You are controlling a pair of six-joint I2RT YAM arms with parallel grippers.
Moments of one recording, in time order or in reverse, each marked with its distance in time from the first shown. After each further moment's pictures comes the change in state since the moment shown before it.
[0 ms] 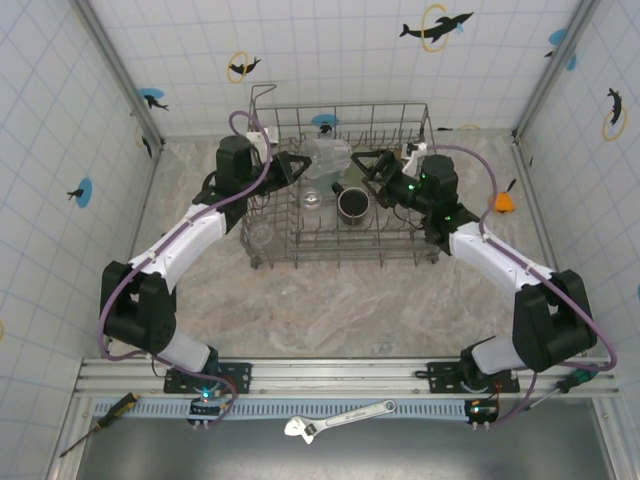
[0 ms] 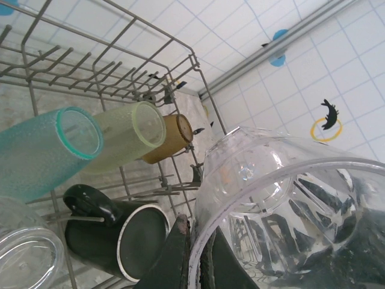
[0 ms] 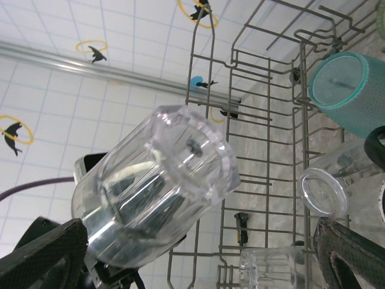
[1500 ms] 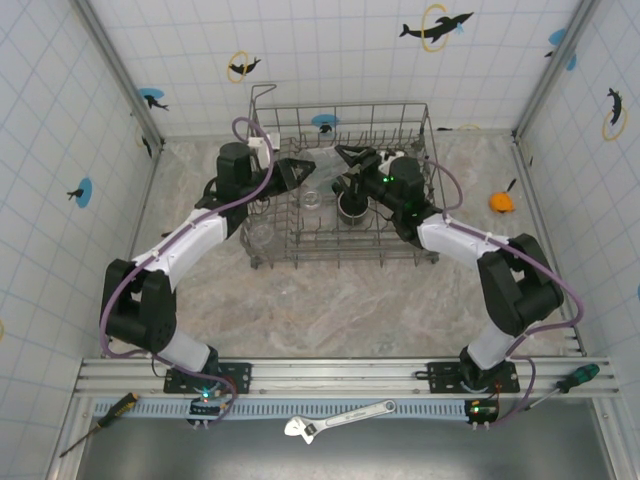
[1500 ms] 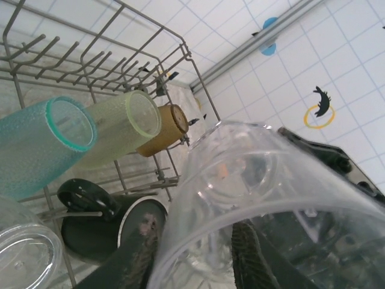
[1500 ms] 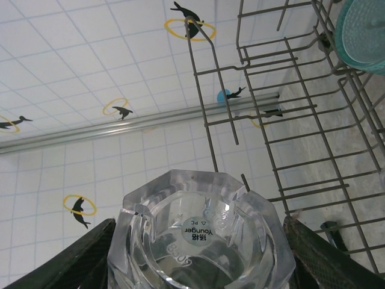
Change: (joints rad) left arm 0.006 0.007 -0.056 0.076 0.051 0.021; right arm 0.111 0.232 0.077 0.254 0.171 0.464
